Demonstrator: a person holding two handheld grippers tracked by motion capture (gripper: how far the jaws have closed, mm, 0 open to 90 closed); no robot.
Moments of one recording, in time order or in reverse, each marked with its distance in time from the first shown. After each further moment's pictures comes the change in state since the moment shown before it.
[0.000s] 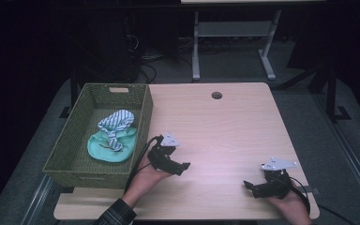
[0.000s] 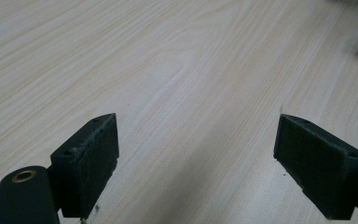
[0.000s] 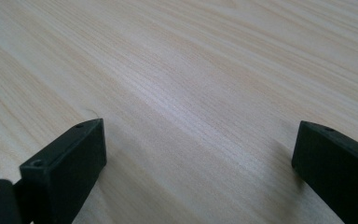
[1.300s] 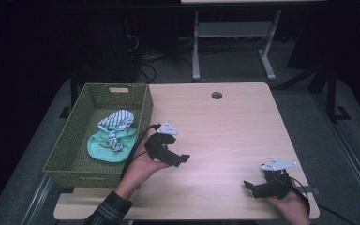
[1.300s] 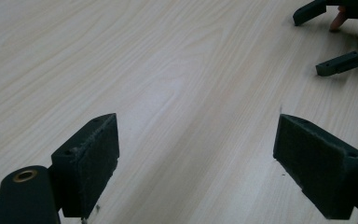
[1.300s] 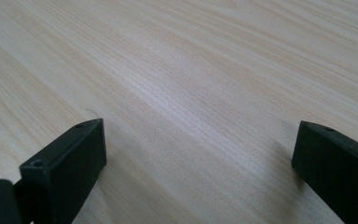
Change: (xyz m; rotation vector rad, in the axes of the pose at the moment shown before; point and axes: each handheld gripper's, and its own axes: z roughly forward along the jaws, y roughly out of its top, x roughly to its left) left arm 0.007 0.033 -0.030 -0.001 -0.063 0.013; right arm 0.000 0.000 0.000 0.001 0.002 0.002
